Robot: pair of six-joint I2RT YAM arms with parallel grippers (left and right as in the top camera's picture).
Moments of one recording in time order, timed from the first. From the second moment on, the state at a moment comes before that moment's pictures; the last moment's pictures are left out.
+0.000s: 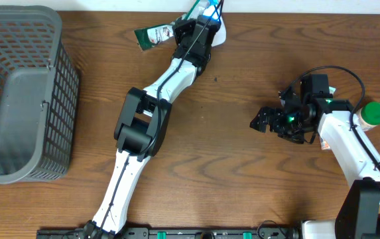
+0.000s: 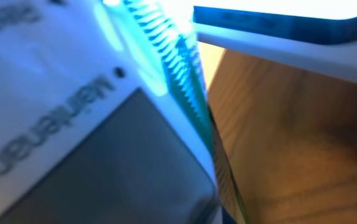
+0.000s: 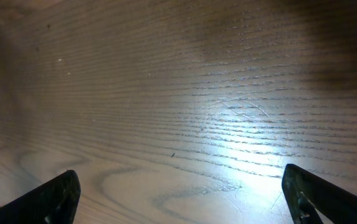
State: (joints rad) left arm -0.46 2.55 2.04 -0.03 -0.75 1.07; right arm 0.01 1.57 1.00 -0.82 -0.44 0.23
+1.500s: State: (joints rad) left arm -0.51 1.88 2.03 -1.23 -0.16 -0.07; right arm 0.01 1.57 1.01 -0.82 -0.44 0.23
